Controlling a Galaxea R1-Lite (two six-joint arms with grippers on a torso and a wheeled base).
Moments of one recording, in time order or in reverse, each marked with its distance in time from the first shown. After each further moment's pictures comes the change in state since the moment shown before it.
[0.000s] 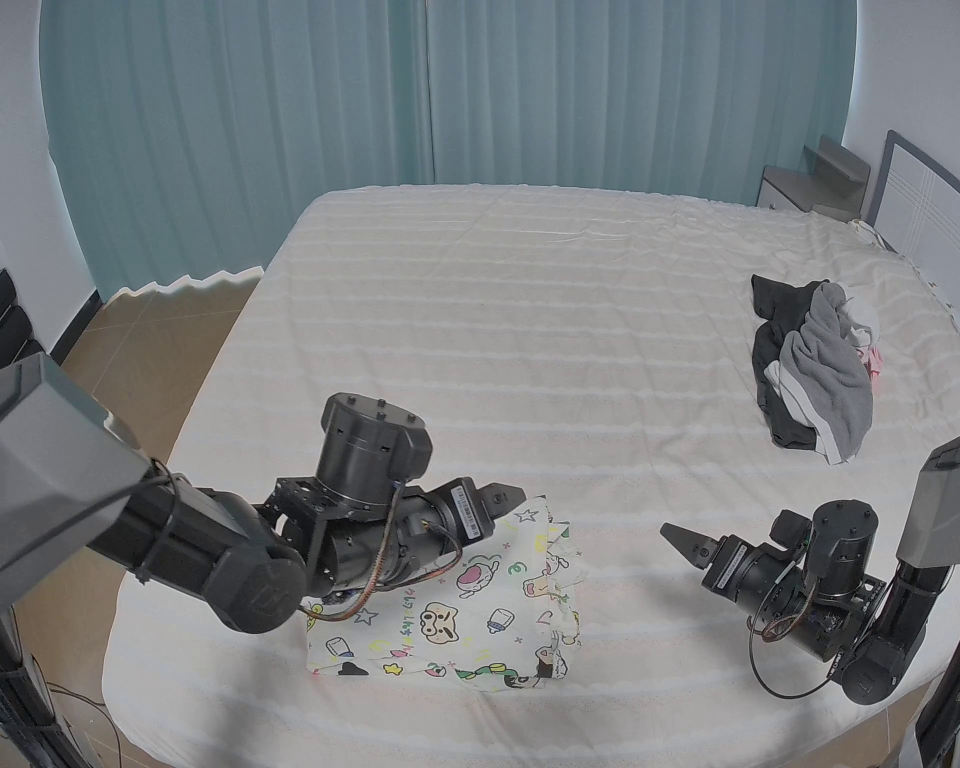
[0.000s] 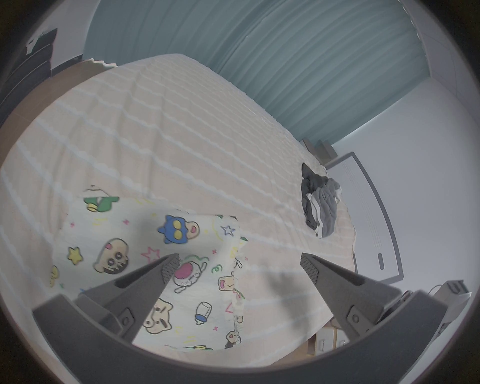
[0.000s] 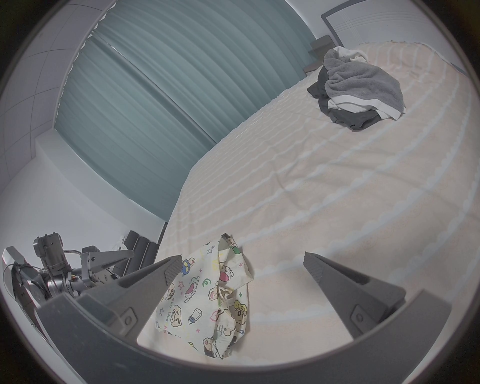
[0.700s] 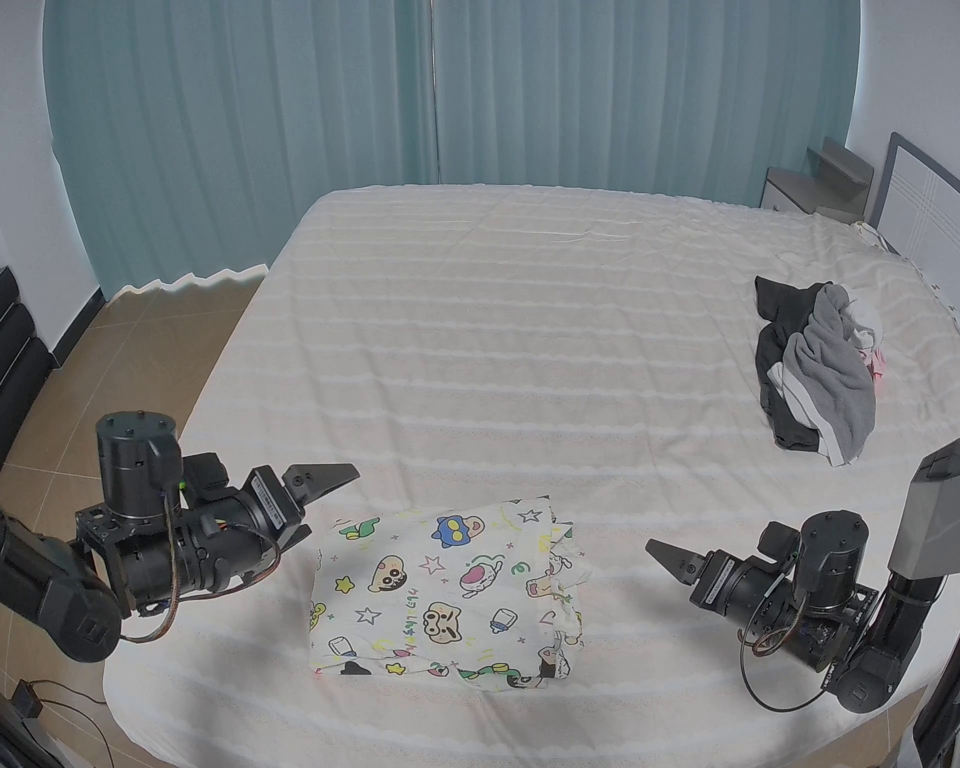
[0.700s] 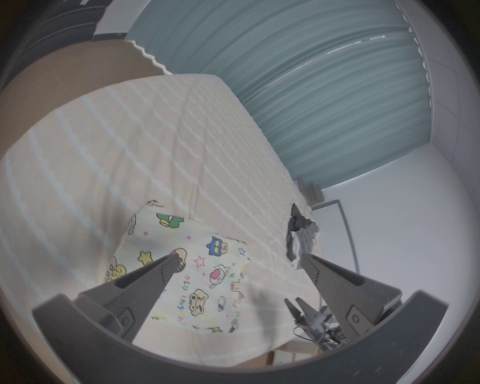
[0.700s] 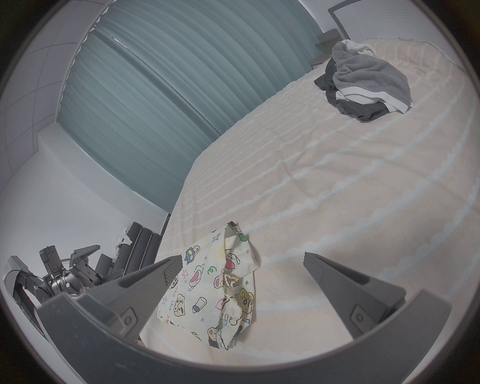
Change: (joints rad) left arm 0.325 -0.314 0.458 -0.302 -0.249 -0.112; right arm 0.048 0.016 0.010 0.000 -0.001 0.003
